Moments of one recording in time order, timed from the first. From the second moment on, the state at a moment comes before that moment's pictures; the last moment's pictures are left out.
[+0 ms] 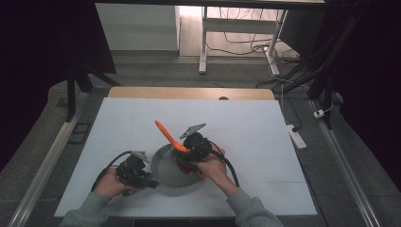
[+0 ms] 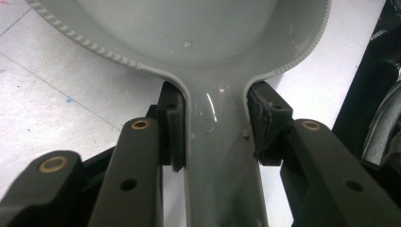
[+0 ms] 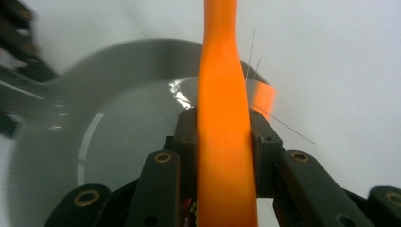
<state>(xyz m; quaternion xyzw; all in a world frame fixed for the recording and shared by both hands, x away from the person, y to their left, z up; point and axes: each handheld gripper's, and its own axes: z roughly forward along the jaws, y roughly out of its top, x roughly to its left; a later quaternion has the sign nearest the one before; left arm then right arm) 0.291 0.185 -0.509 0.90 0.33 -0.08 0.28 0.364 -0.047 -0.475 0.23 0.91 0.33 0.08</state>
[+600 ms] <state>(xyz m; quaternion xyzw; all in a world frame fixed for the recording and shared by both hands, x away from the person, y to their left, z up) 0.289 0.188 -0.508 0.90 0.32 -0.08 0.28 0.360 -0.067 -0.454 0.24 0.89 0.38 0.10</state>
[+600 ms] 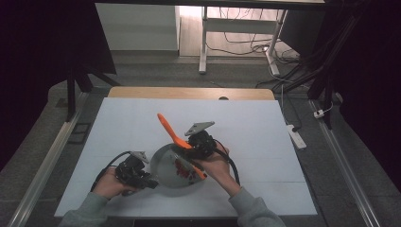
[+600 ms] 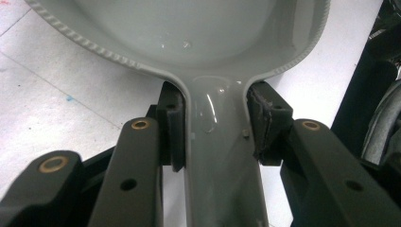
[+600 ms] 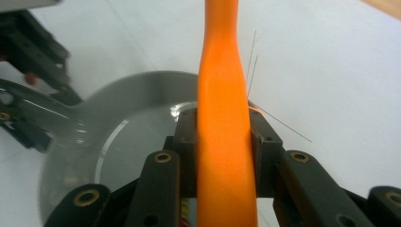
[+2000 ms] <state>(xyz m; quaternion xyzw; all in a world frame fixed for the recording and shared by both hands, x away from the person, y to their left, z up) 0.277 0.184 -0.507 0.90 0.32 -0.08 0.28 0.347 -0.072 -0.478 0.27 0.90 0.35 0.06</state>
